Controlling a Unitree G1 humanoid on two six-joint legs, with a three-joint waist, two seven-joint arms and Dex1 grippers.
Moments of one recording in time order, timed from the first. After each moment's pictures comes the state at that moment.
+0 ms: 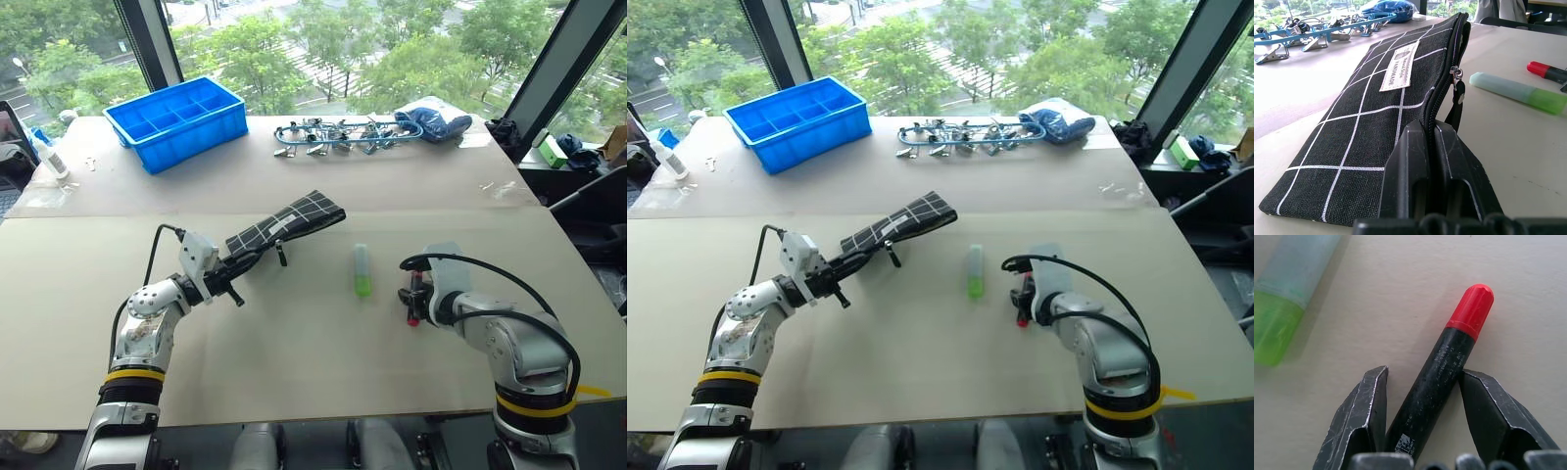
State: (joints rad) left arm -0.35 0.45 0.10 0.29 -0.34 0.00 -0.92; right arm -0.34 -0.34 -0.05 -0.54 0.22 1.50 0.17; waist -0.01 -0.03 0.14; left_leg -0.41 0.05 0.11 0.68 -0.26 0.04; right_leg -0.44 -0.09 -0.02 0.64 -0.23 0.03
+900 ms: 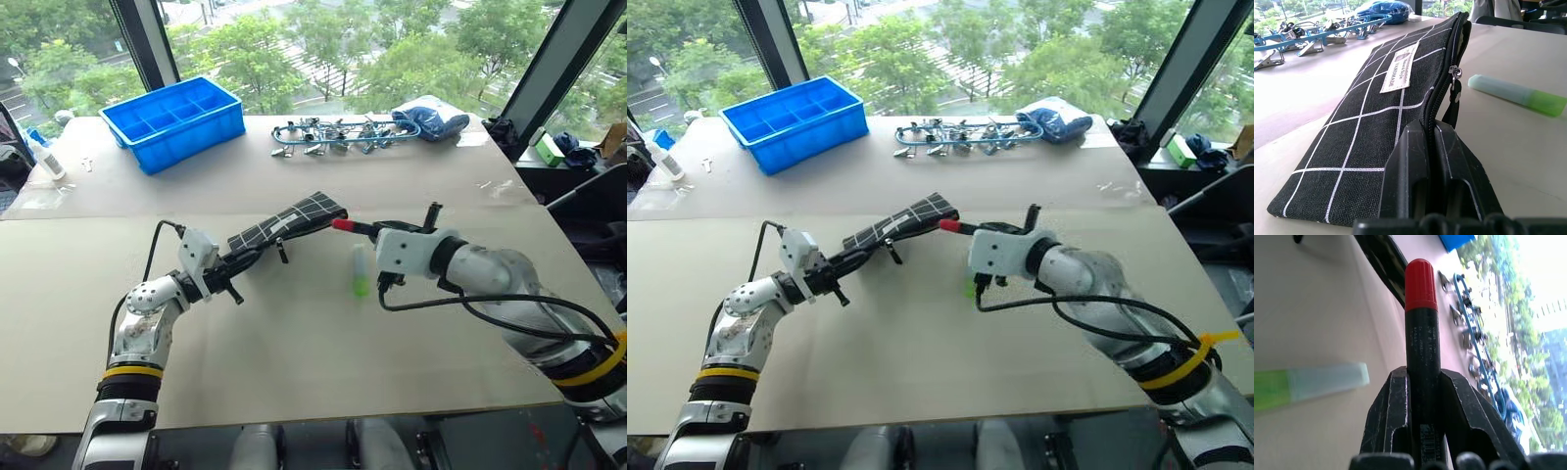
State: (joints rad) left arm -0.37 0.46 0.09 0.28 -0.34 0.01 -0.95; right arm -0.57 -0.85 0.47 -0.32 -0.27 0.21 0.53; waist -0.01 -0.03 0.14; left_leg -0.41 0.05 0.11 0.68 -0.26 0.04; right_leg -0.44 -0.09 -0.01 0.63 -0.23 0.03
